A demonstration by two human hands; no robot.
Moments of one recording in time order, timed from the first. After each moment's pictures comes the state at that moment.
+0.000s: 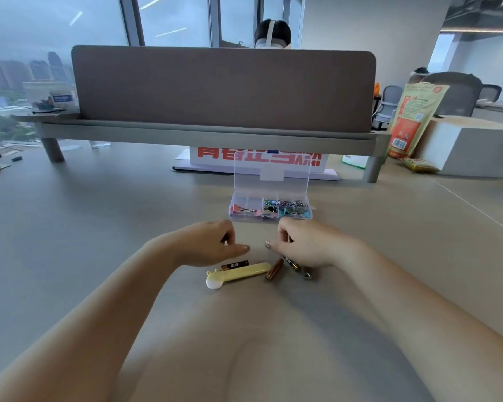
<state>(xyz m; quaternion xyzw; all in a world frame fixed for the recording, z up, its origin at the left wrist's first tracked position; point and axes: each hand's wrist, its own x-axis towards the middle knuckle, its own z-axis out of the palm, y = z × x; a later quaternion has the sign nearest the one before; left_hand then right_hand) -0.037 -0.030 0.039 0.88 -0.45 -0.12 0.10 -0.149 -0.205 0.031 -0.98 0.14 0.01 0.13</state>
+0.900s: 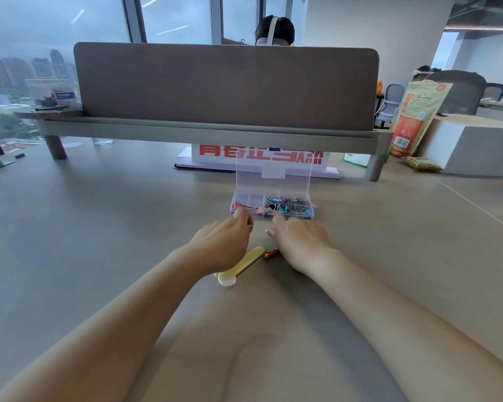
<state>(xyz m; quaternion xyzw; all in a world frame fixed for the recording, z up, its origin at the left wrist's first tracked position) -0.053 -0.051 0.022 0.88 -0.45 0.01 0.13 -0.127 -0.194 0.004 -0.98 0.16 -0.11 -0.03</state>
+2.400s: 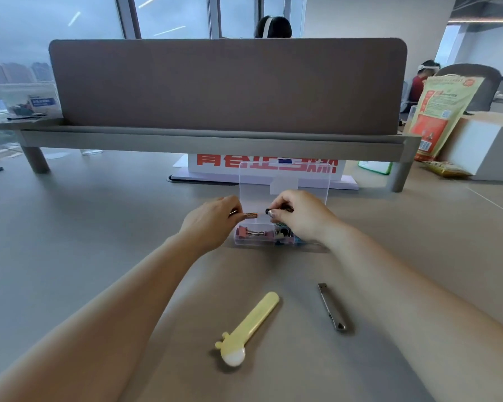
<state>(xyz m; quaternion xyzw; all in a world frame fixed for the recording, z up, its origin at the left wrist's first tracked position) 0.062 -0.098 0.022 0.88 -0.42 0.09 0.19 -0.049 -0.246 0.037 -0.92 0.15 -0.17 0.33</state>
